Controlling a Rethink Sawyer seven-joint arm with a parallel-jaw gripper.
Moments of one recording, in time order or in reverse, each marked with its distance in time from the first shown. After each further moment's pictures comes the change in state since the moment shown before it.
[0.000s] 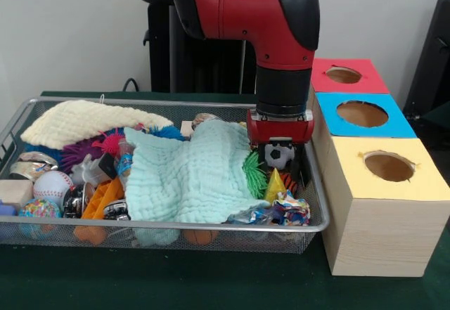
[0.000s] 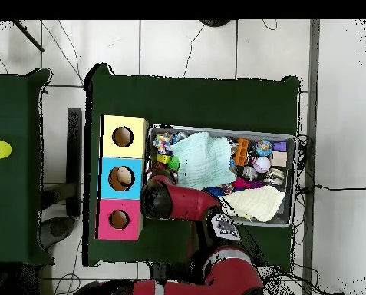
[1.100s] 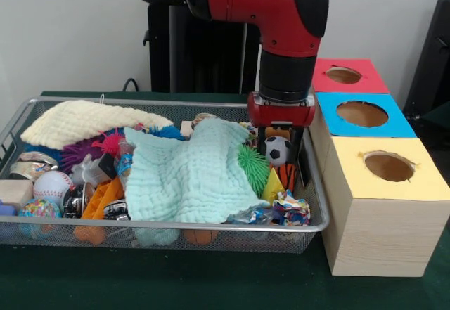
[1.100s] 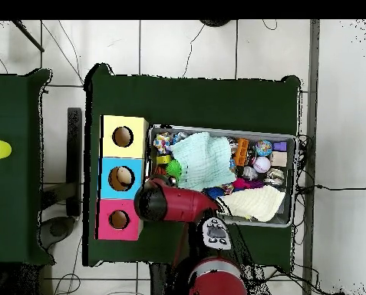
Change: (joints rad) arm 0.078 -0.041 -0.076 -0.003 0.000 0.153 0.000
